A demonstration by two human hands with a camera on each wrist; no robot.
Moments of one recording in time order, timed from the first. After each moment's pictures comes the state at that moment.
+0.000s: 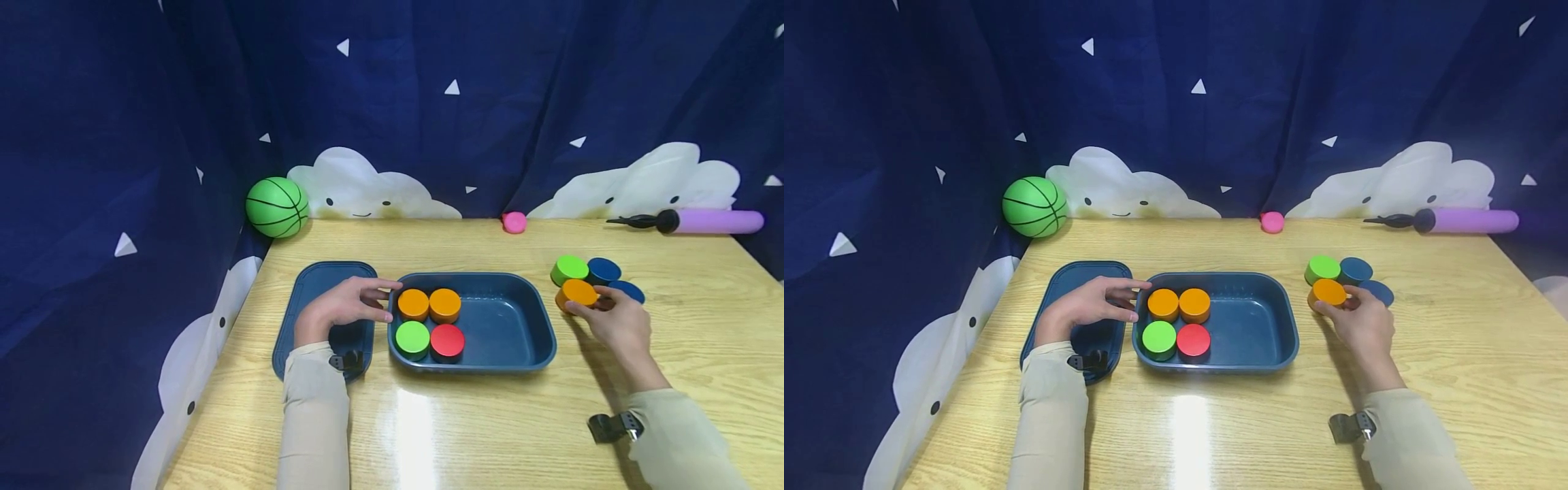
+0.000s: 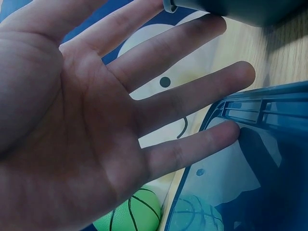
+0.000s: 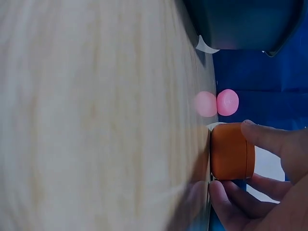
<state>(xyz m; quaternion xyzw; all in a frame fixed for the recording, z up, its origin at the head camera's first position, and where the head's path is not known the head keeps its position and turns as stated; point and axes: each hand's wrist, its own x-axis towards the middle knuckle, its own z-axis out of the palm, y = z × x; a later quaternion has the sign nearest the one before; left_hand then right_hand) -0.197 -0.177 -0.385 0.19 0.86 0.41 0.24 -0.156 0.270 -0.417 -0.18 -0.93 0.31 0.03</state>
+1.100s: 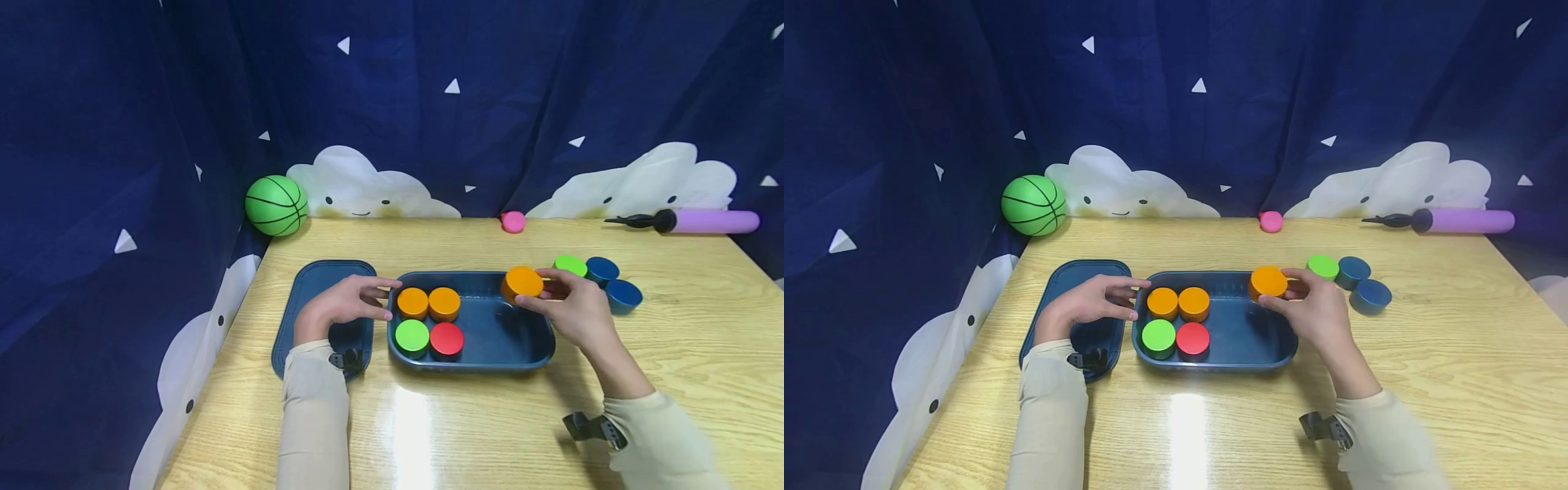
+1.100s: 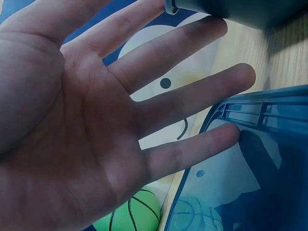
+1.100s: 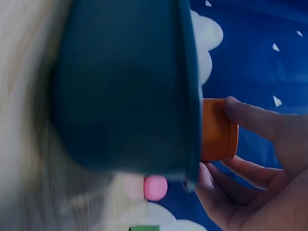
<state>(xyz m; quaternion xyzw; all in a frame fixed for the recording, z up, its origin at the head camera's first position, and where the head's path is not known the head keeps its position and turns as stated) -0.197 -0.176 -0.385 0.19 0.86 0.41 0.24 -0.137 0.189 -0.358 -0.05 -0.93 0.36 0.04</state>
